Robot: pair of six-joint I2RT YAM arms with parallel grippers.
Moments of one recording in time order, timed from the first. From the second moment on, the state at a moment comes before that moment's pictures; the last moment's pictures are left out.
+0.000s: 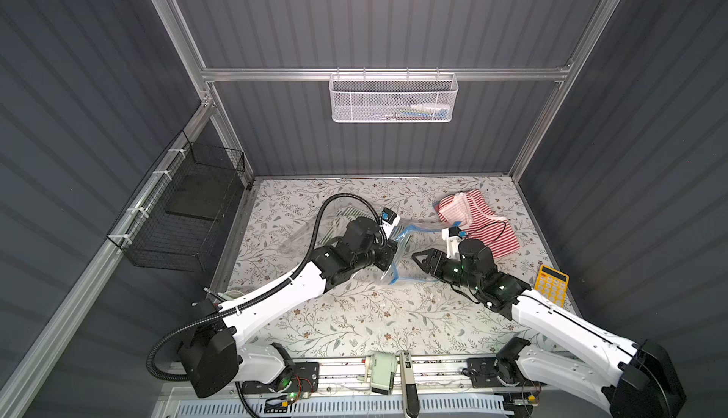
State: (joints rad) left arm -0.85 1.35 1.04 -0.25 0.05 -0.14; right arm 0.63 1.02 0.59 -0.07 -0.20 0.94
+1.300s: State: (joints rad) left arm -0.85 1.34 1.04 -0.27 0.05 -0.14; right arm 0.75 1.31 0.70 -0.12 -0.17 0.83
